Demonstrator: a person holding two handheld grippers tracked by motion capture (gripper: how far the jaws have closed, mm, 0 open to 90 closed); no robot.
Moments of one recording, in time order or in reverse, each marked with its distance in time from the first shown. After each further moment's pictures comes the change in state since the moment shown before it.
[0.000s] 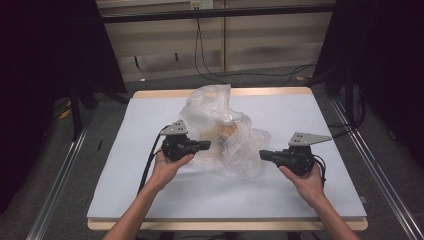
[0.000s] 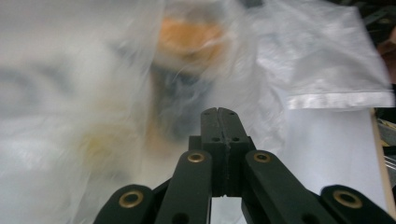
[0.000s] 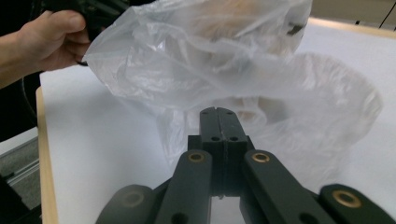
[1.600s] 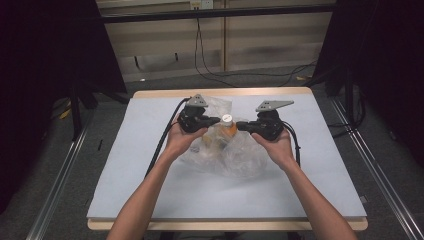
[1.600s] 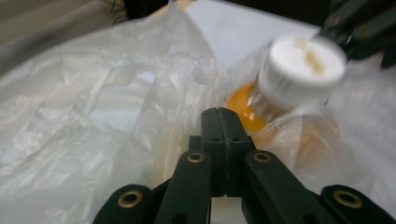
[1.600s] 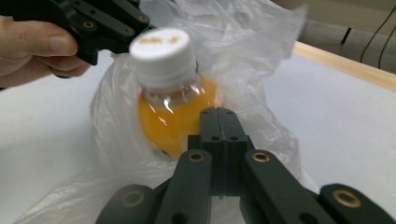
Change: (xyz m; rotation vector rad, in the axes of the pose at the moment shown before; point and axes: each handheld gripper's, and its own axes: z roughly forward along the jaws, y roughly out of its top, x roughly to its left) left arm 0.037 0.051 0.047 0.199 0.150 0.107; right arm -0.030 0.065 0.085 0.067 -0.040 -0.047
